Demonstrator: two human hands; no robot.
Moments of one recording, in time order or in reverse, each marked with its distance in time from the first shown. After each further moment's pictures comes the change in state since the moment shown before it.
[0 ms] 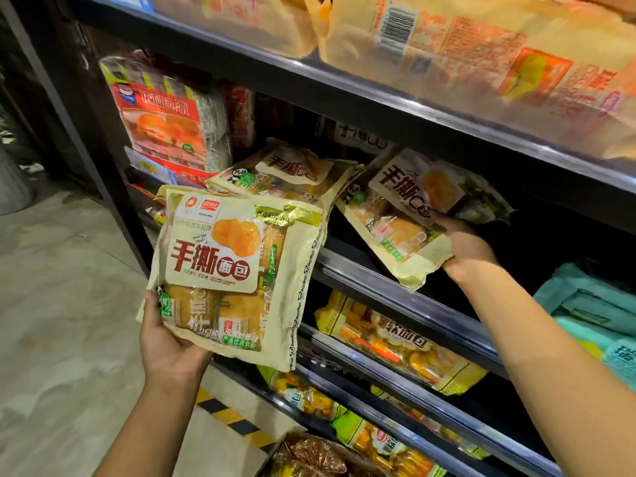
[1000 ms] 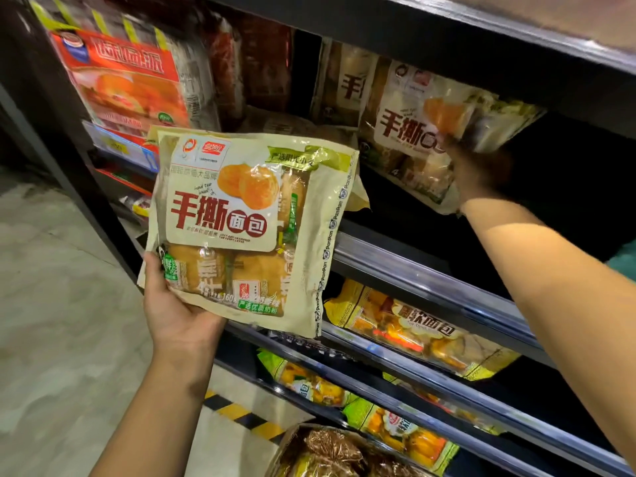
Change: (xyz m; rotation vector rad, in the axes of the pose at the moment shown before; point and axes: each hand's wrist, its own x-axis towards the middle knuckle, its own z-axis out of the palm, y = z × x) left_hand 0.050 0.002 0.026 0.085 -0.059 0.006; right_hand 0.056 -0.018 0.060 -0.469 0.462 -0.275
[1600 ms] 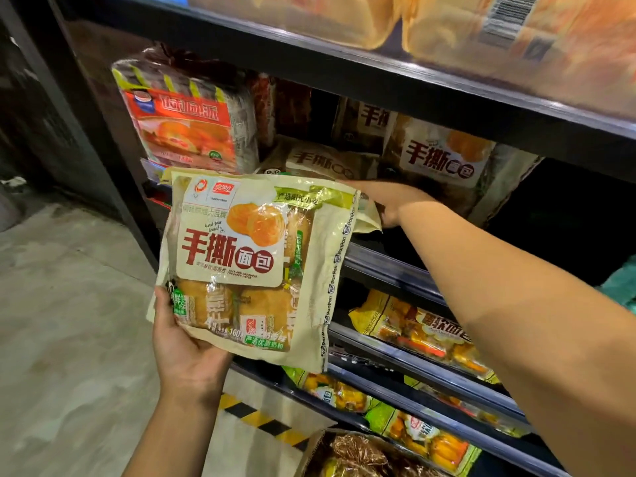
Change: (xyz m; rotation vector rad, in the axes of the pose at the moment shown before) left_hand -0.027 0.056 -0.012 0.030 -0.038 -0.068; right_hand -0.101 -0.048 0.074 0.045 -0.969 0.365
